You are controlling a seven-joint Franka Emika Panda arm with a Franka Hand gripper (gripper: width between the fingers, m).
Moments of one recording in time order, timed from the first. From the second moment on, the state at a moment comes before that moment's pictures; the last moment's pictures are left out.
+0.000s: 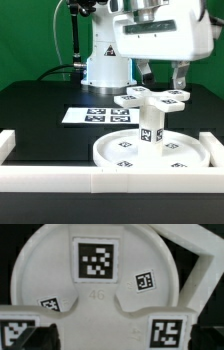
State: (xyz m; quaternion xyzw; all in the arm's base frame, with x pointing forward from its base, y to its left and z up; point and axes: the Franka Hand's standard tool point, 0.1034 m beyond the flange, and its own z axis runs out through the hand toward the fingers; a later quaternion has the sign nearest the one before) arm 0.577 0.050 0.130 -0.88 0.47 0.02 0.09
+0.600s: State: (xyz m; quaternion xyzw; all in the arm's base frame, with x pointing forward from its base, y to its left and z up) arm 0.575 0.047 0.128 -0.98 0.19 0.00 0.07
